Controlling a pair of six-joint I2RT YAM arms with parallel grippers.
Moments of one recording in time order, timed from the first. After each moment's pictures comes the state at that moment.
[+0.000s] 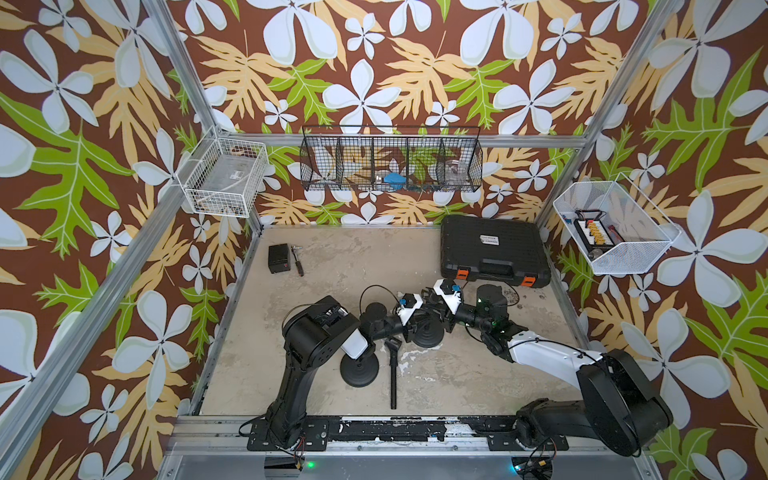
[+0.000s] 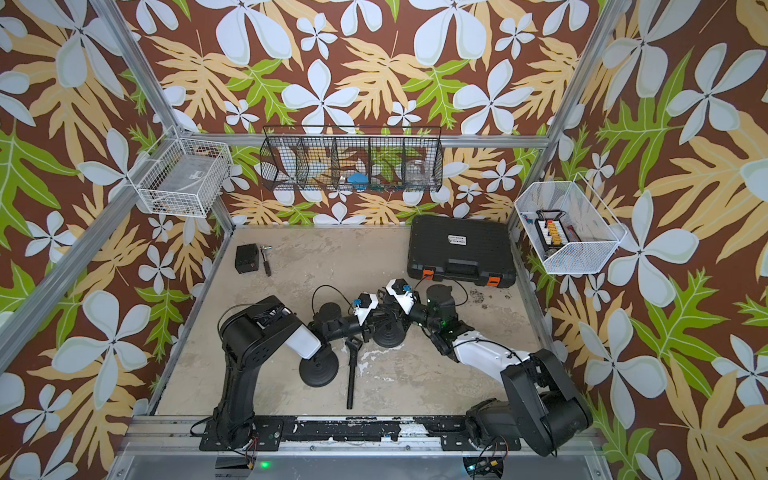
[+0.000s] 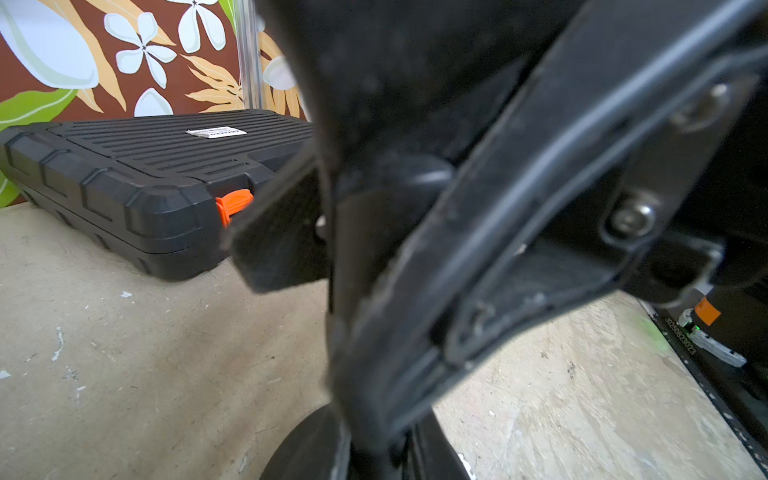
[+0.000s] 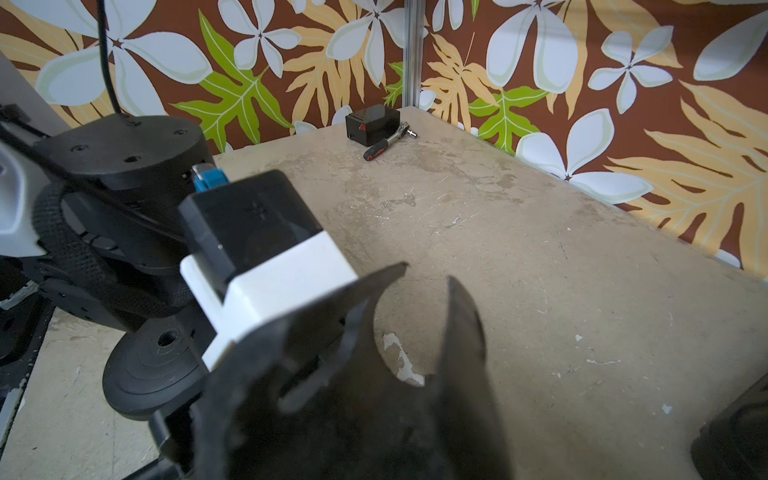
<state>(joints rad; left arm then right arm) -0.74 2.08 0.70 1.31 0.50 -0.10 0.43 1.37 0.51 0.54 -0.58 -0.17</state>
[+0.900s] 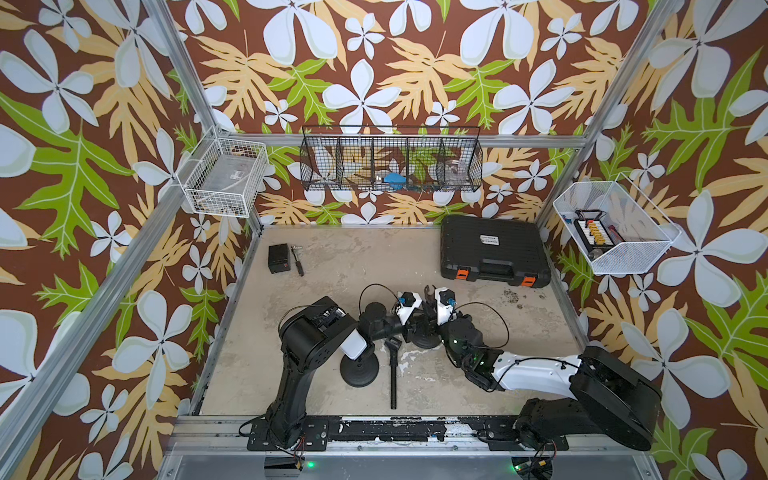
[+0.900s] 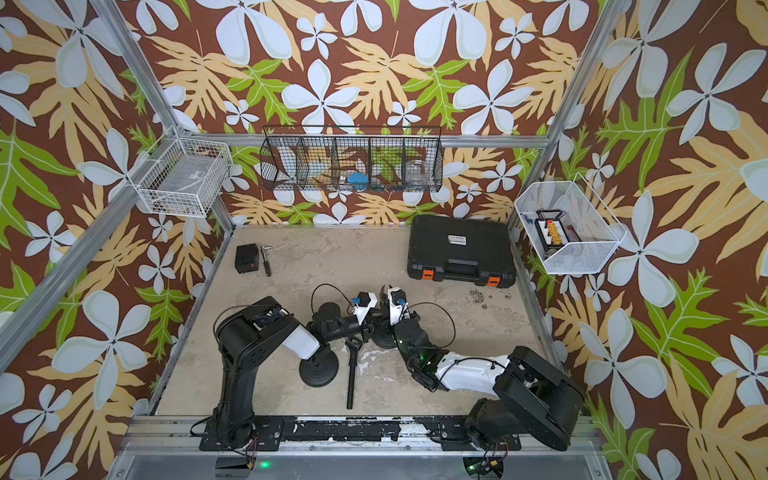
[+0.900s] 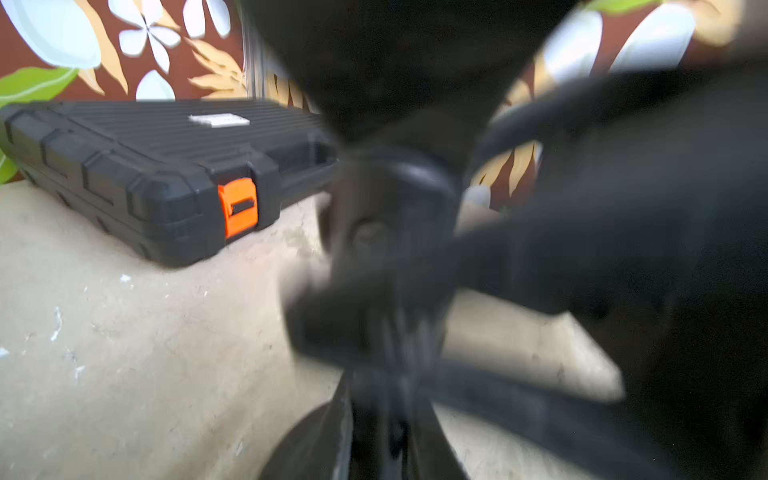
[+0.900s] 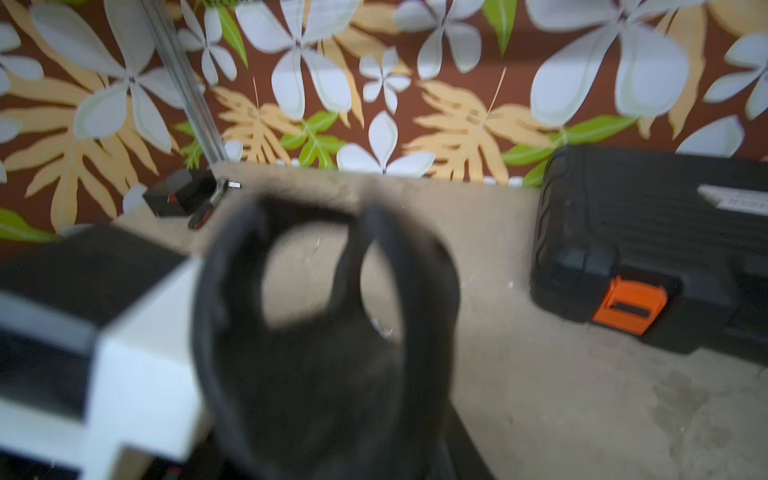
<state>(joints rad) -0.74 2.05 0.69 1.29 0.50 -0.14 0.86 1.37 0.41 0.69 0.46 0.19</state>
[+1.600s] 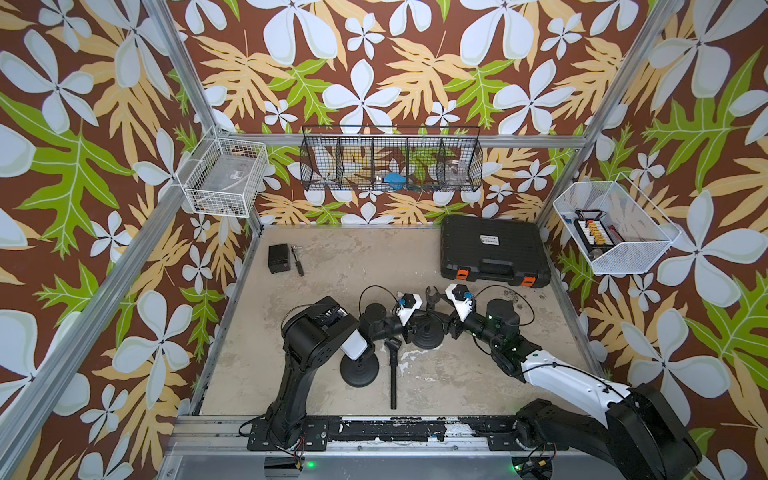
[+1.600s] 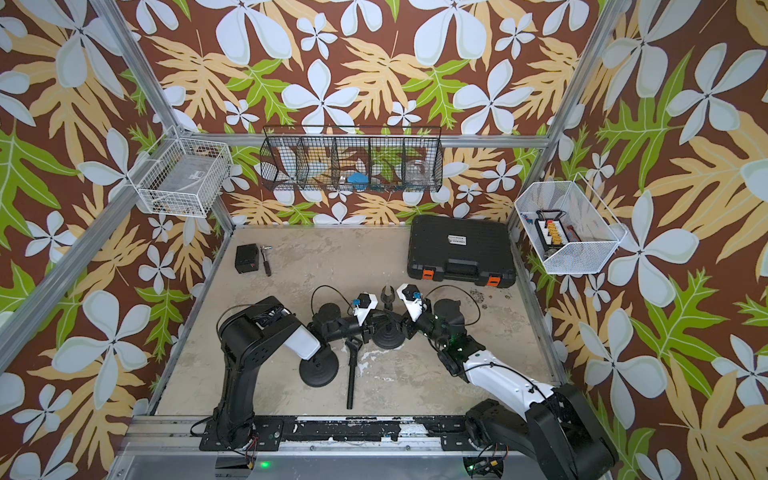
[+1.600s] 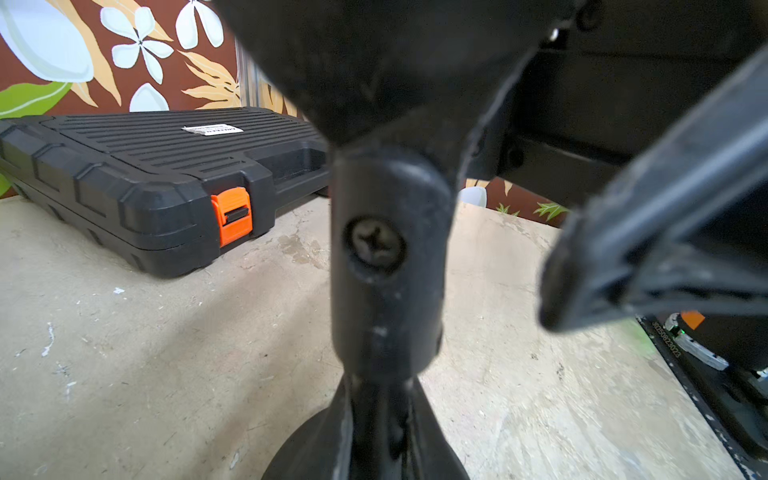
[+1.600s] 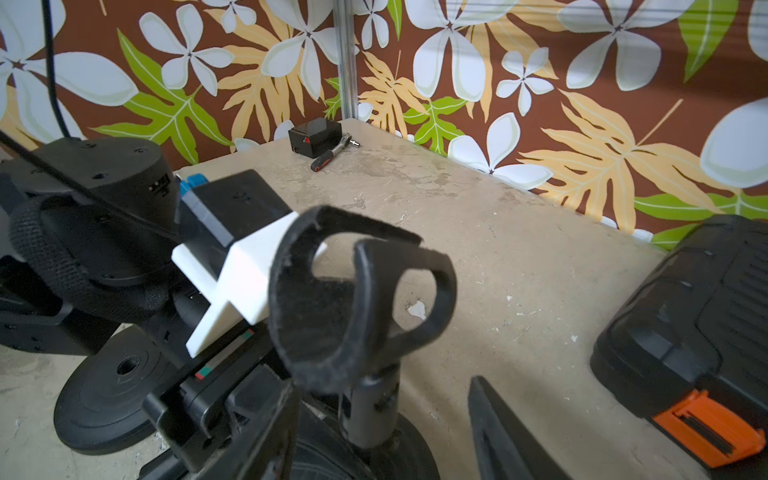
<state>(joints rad) -0.74 2.07 0.69 1.32 0.51 -0.11 0.47 1.15 0.41 0.49 -0.37 -0.11</state>
